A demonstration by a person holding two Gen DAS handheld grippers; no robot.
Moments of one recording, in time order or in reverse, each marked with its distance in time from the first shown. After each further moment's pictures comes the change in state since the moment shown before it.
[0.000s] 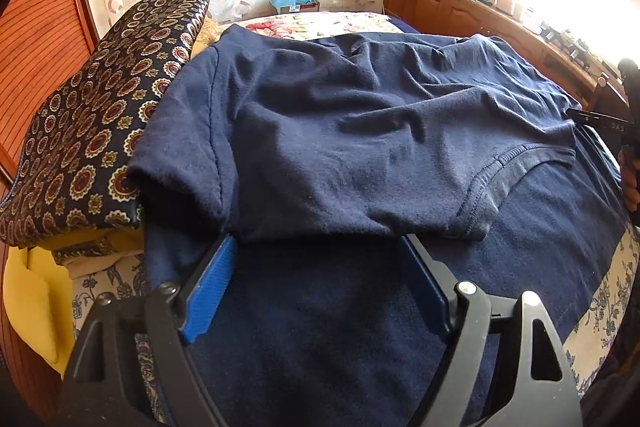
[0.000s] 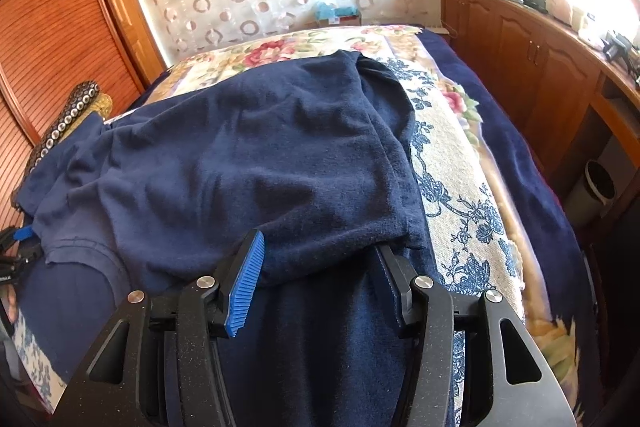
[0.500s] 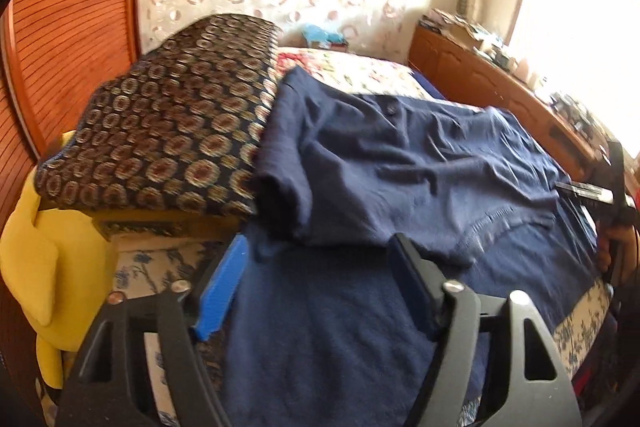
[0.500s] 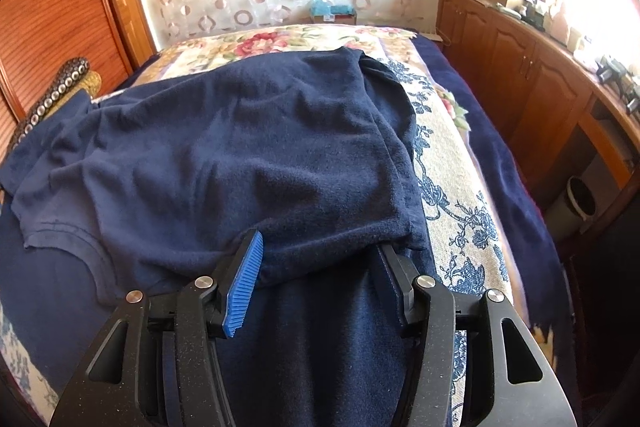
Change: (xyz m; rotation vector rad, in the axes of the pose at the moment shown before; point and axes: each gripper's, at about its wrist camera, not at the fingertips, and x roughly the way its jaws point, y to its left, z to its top) left arm -0.049 0.047 -0.008 -0.206 -0.153 -0.009; right arm 0.005 0.014 0.000 -0.075 0.018 -0.088
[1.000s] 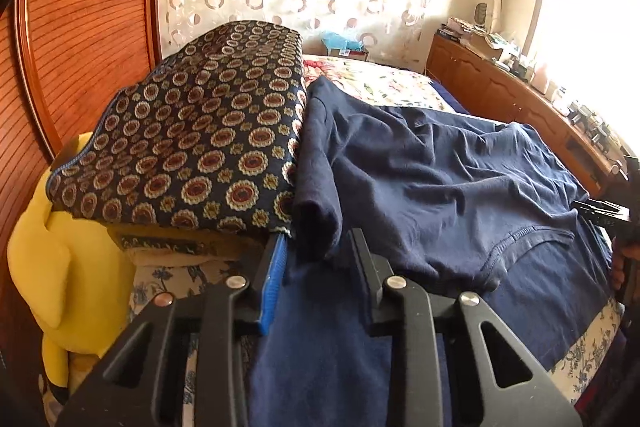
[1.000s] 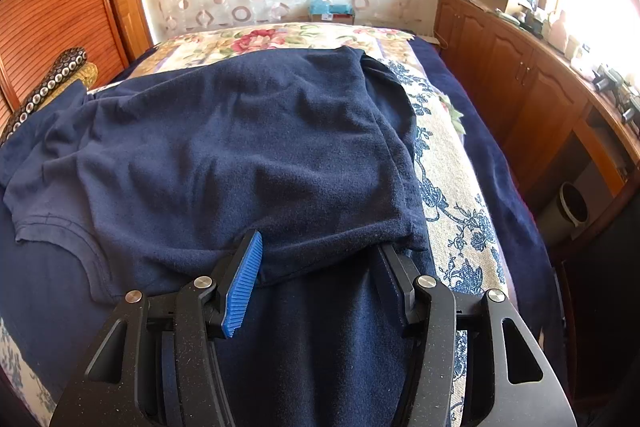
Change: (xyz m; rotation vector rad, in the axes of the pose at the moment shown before) left arm 0.006 0.008 0.004 -0.015 -0.017 0.048; right arm 0.002 0.003 0.000 -0.021 0.004 -0.027
